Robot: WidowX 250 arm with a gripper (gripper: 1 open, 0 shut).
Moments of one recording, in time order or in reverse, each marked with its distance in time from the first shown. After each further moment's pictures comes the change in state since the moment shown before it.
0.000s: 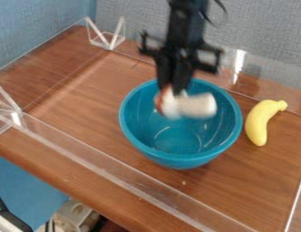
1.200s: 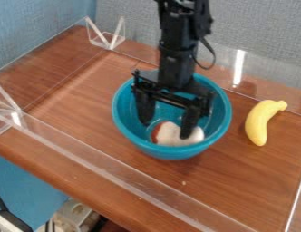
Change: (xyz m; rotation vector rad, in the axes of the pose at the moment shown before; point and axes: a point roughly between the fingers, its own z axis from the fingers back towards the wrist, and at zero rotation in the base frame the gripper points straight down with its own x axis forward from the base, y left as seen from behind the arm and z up) arm -0.018 -0.026 -0.059 0.016 -0.016 0.001
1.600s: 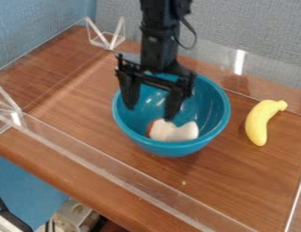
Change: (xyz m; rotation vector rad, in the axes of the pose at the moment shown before) arm 0.005 0.020 0.013 -0.001 -0.006 -0.006
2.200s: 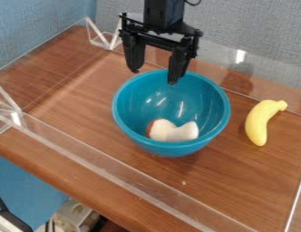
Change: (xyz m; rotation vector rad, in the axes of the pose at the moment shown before) arm 0.017 0.014 0.047 0.007 -0.056 -0.045
